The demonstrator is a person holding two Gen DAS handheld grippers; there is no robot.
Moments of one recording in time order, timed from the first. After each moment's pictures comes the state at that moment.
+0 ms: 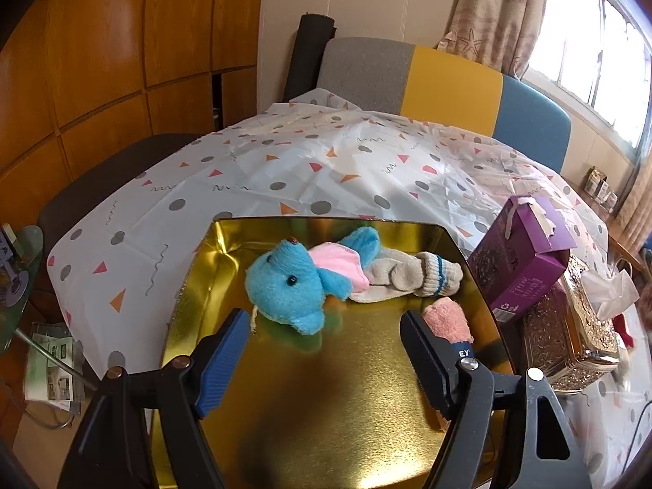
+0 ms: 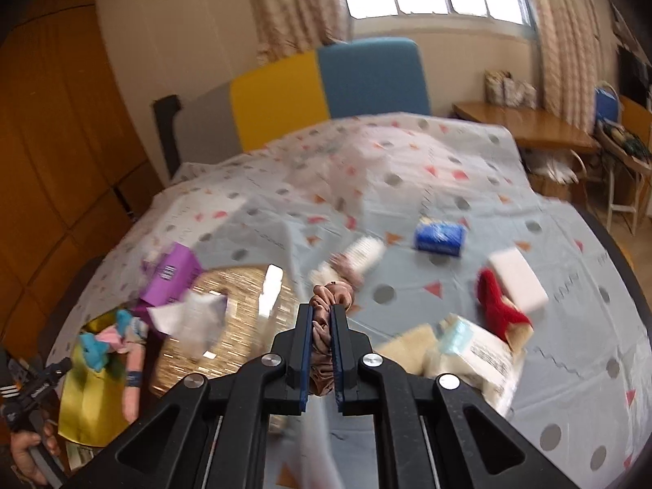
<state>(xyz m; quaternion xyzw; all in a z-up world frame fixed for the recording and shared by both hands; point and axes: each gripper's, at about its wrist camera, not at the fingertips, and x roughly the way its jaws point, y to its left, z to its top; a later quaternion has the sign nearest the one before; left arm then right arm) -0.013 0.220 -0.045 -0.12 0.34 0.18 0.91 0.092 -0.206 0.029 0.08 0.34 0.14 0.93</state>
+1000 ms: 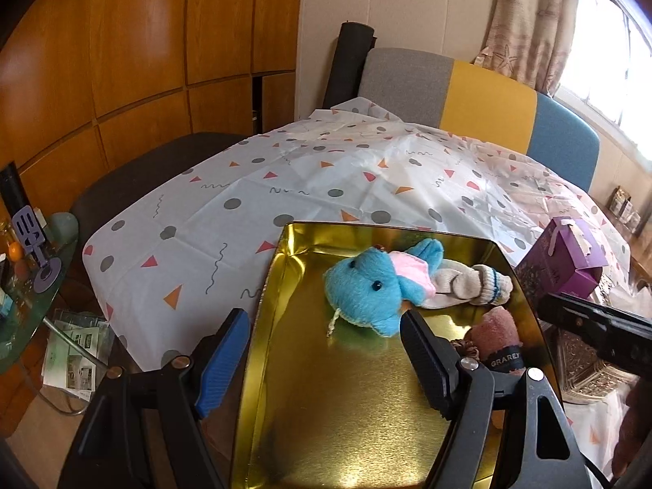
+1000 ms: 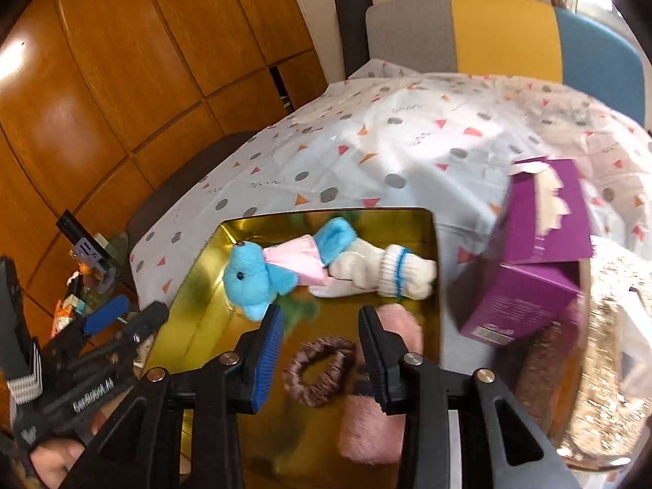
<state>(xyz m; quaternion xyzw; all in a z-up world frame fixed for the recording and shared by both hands) -0.043 0.261 -0.043 -0.13 0.33 0.23 0.91 0.082 0.085 -0.029 -0.03 0.42 0.38 0.82</state>
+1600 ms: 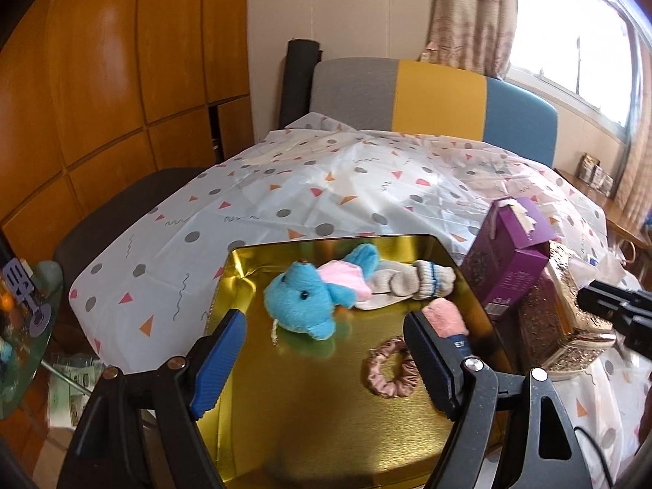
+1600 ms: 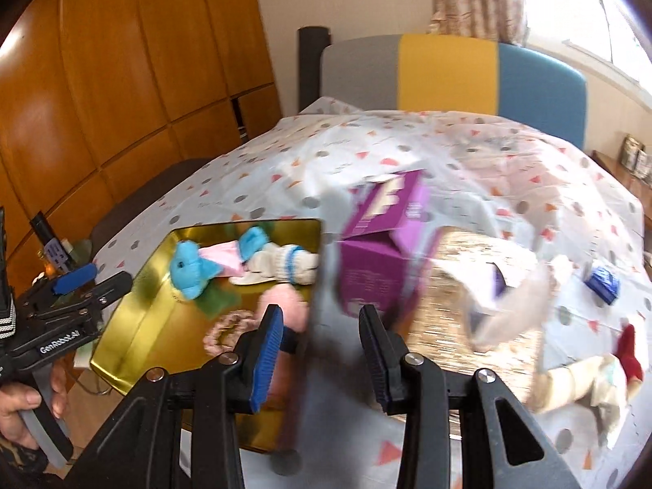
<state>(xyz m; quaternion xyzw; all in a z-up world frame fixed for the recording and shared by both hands) -0.037 0.201 -0.019 -0.07 0.32 0.18 0.93 0.059 -0.021 -0.003 -0.05 0.36 0.30 0.88</state>
